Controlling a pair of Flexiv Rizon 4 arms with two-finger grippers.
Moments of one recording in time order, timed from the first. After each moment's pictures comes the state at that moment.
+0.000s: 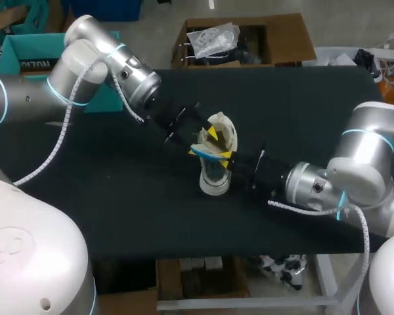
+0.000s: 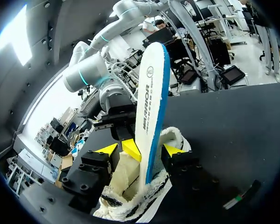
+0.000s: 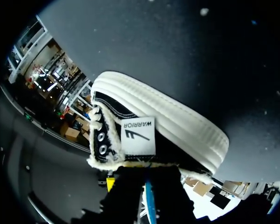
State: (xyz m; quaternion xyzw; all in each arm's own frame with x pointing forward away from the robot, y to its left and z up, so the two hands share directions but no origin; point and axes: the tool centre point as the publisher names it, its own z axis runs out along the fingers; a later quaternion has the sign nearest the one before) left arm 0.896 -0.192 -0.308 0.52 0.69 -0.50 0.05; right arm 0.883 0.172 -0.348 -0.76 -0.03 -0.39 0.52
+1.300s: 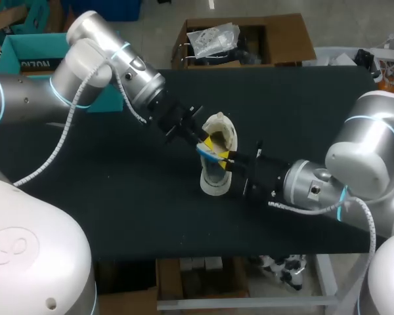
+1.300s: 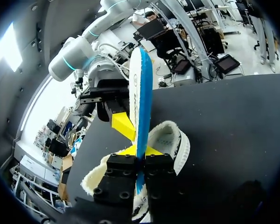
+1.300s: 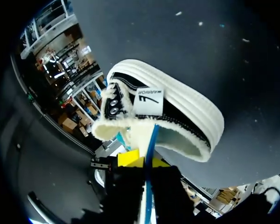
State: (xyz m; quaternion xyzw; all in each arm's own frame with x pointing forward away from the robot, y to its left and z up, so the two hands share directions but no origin) left arm 0.896 -0.197 -0.318 0.55 0.70 -0.45 0.08; right arm 0.859 0.179 -0.324 -0.78 -0.09 -0.43 0.45
